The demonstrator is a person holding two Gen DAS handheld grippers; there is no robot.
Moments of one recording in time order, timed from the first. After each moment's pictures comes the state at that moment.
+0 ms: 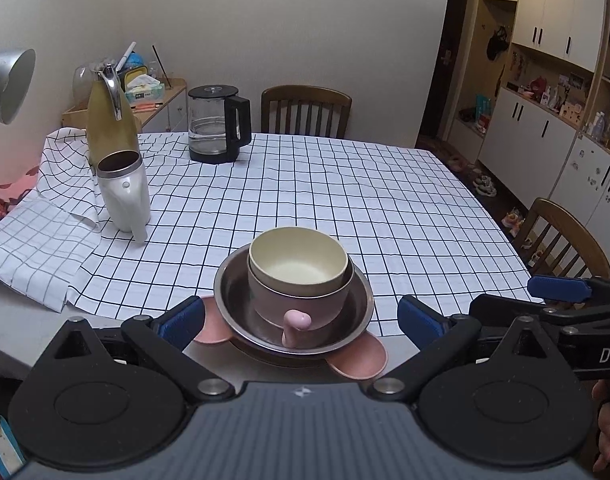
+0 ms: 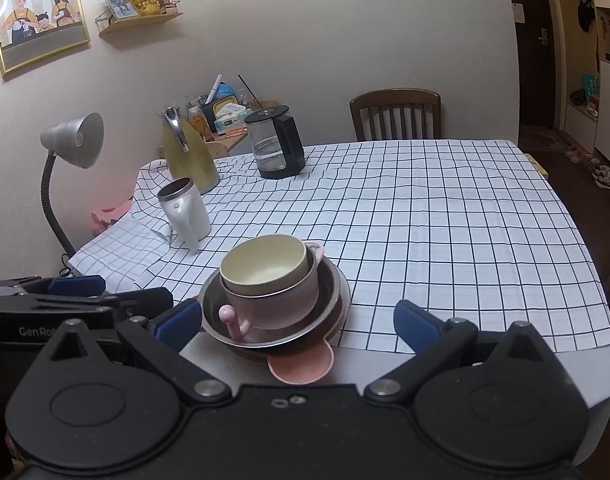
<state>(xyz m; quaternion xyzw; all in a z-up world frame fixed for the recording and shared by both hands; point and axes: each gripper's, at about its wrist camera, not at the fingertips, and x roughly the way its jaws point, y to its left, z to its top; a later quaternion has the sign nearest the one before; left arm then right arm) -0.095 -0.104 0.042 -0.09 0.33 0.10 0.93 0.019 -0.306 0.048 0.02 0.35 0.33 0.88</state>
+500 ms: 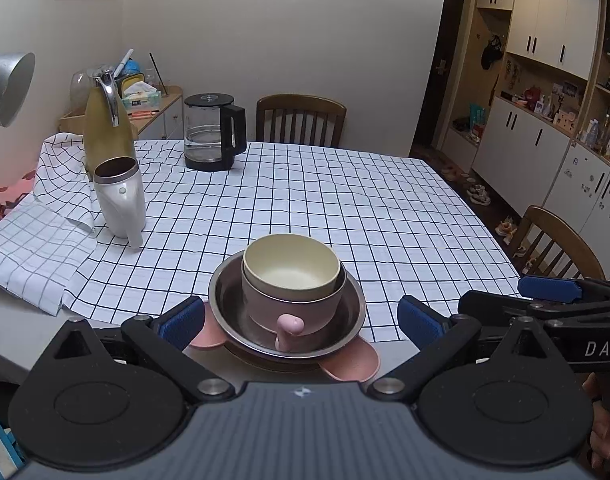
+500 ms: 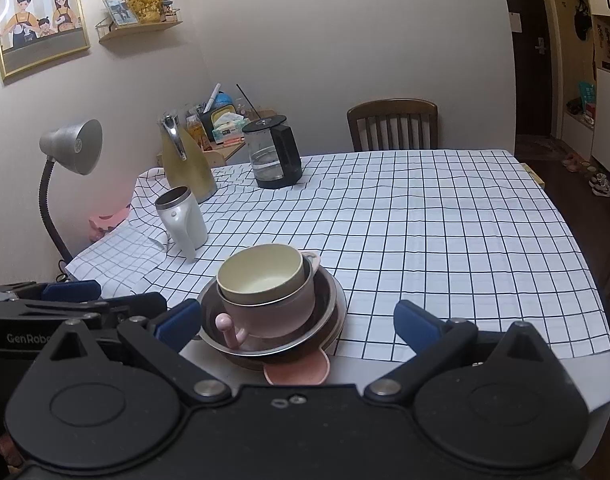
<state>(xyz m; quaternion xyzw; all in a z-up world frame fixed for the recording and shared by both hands) -0.101 -0.109 0.044 -0.09 0.32 0.09 0.94 0.016 -0.308 0.048 0.03 0.34 0.33 0.88</state>
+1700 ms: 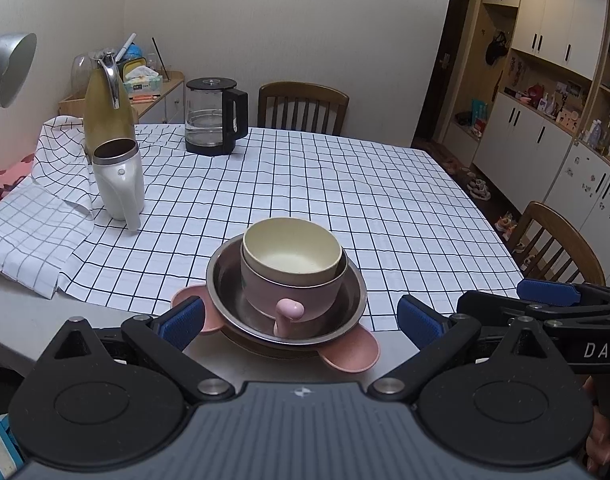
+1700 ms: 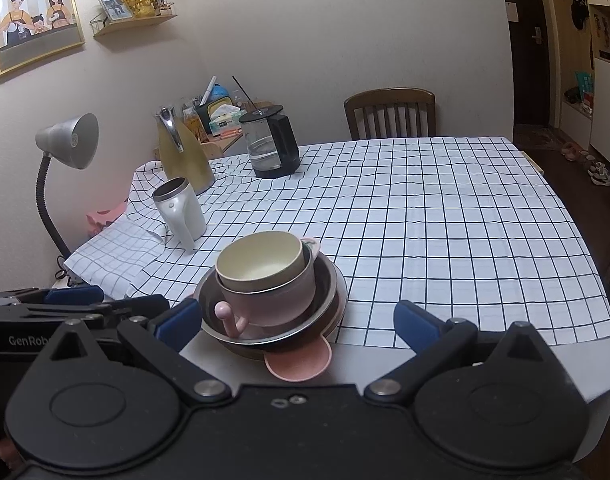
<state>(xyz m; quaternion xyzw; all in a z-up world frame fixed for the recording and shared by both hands) -0.100 -0.106 0.035 -0.11 0.33 0.09 0.93 0.016 -0.305 0.042 0.03 0.35 0.32 0.88</state>
